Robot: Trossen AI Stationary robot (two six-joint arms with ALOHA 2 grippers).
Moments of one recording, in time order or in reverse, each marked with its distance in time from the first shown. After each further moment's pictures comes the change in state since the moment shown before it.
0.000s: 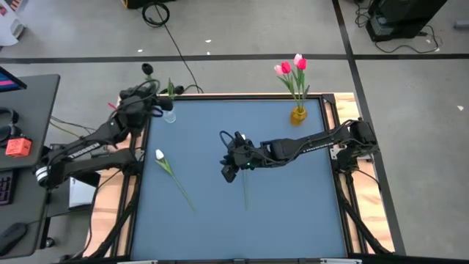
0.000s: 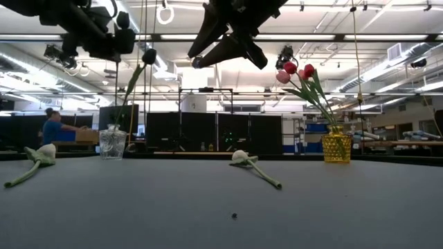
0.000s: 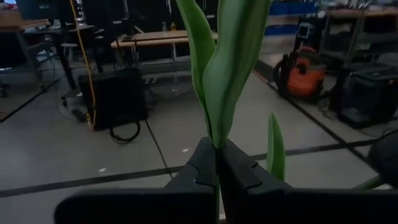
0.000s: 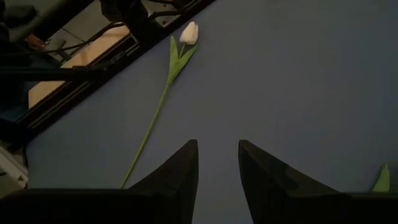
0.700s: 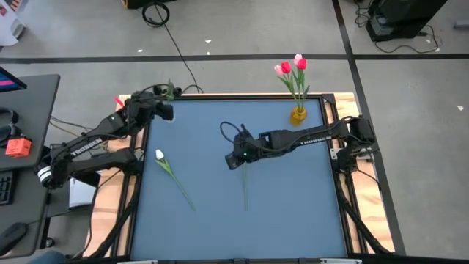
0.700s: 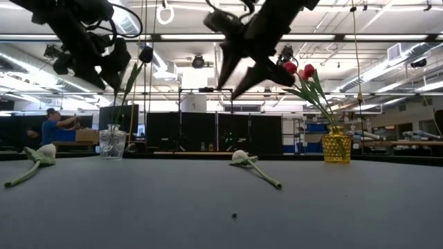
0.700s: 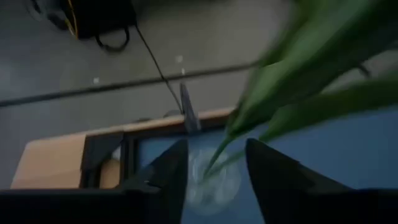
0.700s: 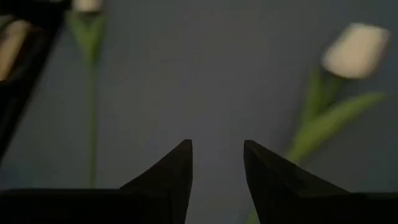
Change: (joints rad) left arm 0.088 0.071 0.078 -0.501 0.229 -0.306; right arm -0.098 0.000 0.000 -0.271 -0.123 0.354
